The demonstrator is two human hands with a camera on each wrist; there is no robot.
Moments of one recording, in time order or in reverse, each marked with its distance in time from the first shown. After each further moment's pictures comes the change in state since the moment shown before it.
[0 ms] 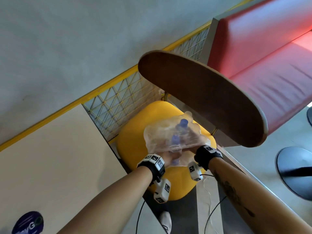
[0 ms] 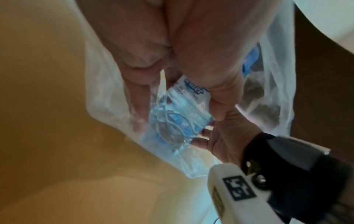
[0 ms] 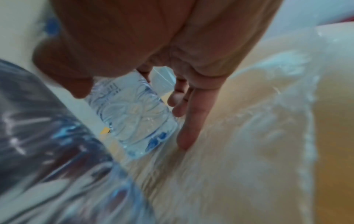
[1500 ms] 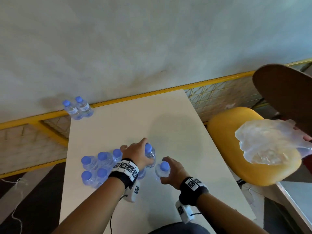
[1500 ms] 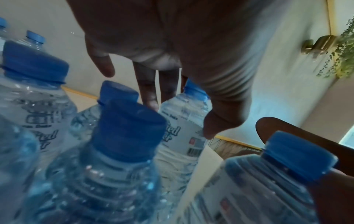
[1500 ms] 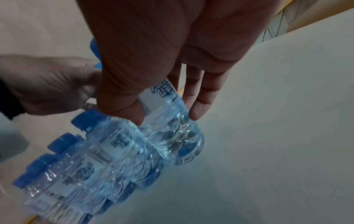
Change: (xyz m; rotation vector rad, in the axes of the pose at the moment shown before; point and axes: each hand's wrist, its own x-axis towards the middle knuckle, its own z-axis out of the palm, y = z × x) left_hand -0.391 -0.409 -0.150 0.276 0.673 -0.132; right_hand -0.316 0.061 0.479 -0.768 -0.394 -0.678
